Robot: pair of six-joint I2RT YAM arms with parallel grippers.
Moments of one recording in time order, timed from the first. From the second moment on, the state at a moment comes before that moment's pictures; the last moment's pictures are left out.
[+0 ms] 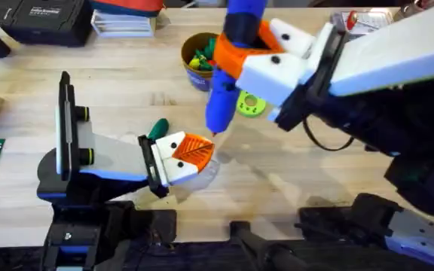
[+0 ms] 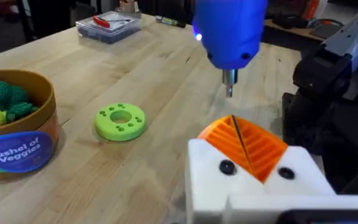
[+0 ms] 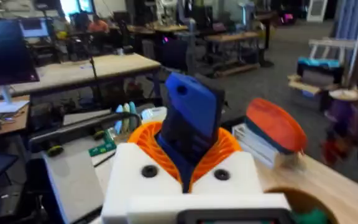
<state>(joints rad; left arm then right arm) 0.00 0.01 0.02 -0.14 1.21 -0.01 0.81 0.82 0.61 0.36 -0.19 0.09</state>
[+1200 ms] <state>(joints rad) 0.00 0.01 0.02 -0.14 1.21 -0.01 1.02 1.05 0.61 0.73 -0.21 -0.08</state>
